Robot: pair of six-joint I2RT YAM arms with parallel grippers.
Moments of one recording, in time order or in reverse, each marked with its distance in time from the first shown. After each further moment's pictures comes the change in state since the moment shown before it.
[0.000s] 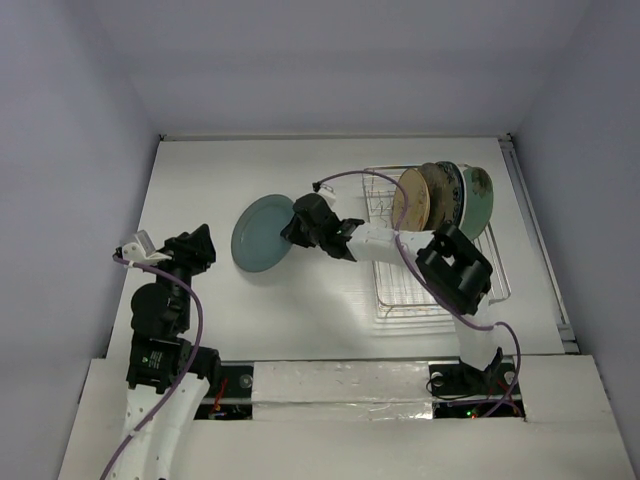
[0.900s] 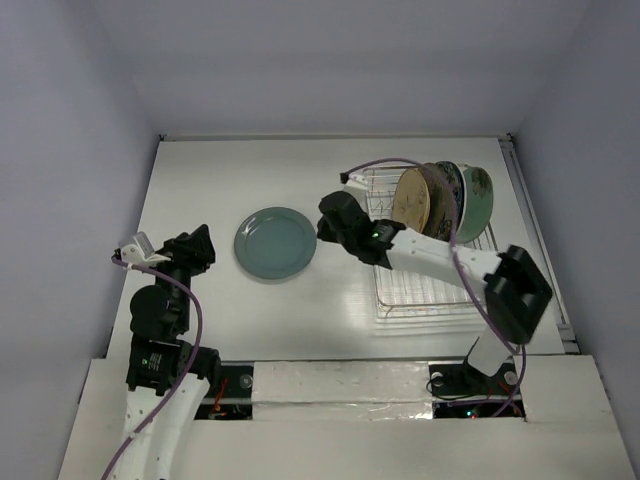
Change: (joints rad) left arm 0.000 -0.015 0.000 0.000 0.000 0.000; right arm 0.011 -0.294 -0.192 -0.107 0.220 -0.161
